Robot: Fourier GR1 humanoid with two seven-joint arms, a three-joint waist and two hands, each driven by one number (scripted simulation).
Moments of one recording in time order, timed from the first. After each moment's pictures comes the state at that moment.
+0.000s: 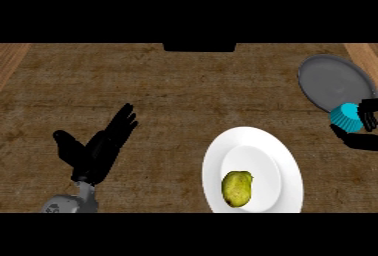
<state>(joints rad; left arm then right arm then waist) -0.08 0.15 -0.17 -1.56 0.27 -0.01 0.23 -0.28 -0.63 -0.07 -1.11 0.30 -0.06 -0.56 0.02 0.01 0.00</state>
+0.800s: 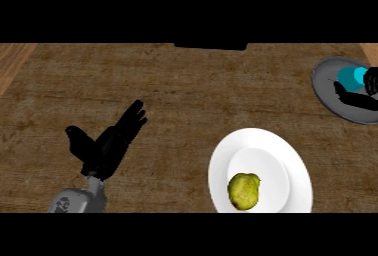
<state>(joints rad) -0.12 0.12 -0.19 -1.54 0.25 -0.03 0.23 -0.74 -0.59 -0.26 -0.39 0.34 -0.33 -0.77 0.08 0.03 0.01</state>
